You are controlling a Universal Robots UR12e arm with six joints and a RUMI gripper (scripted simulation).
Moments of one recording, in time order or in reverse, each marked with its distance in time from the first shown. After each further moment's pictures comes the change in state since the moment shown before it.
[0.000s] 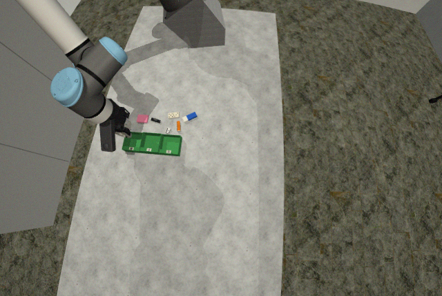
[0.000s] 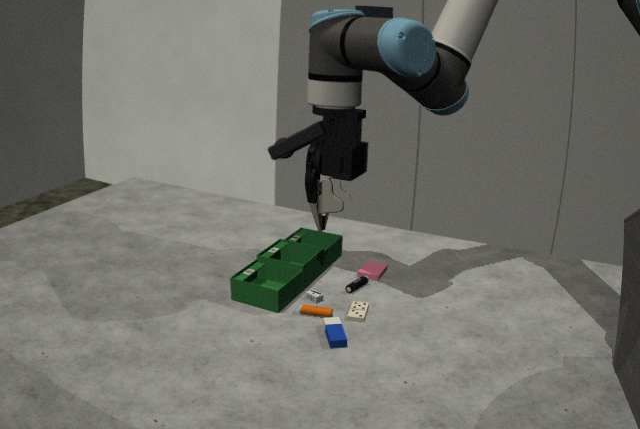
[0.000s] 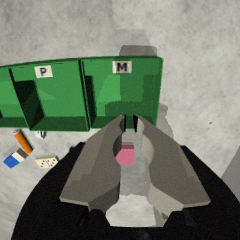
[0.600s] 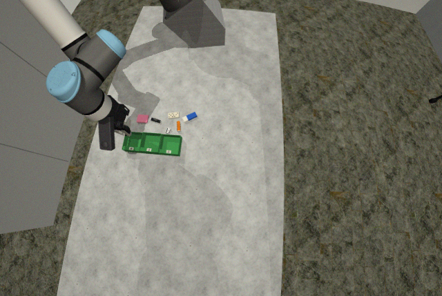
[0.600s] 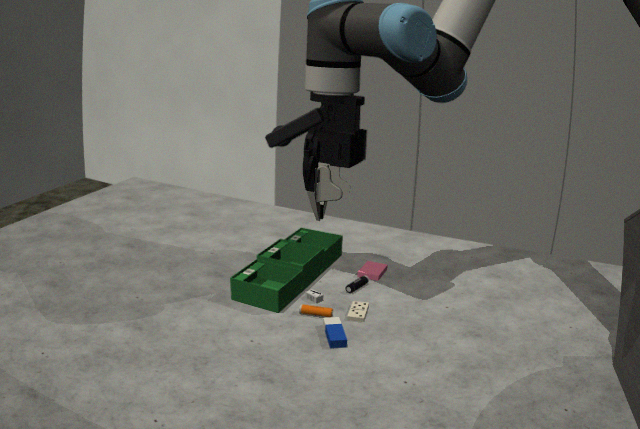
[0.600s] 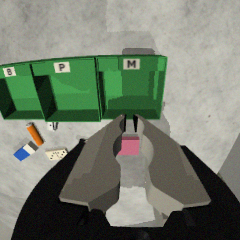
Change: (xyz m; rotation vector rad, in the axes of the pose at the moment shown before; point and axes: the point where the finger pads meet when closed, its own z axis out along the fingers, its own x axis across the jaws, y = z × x) arm -0.011 0.001 -0.024 0.000 0.000 0.000
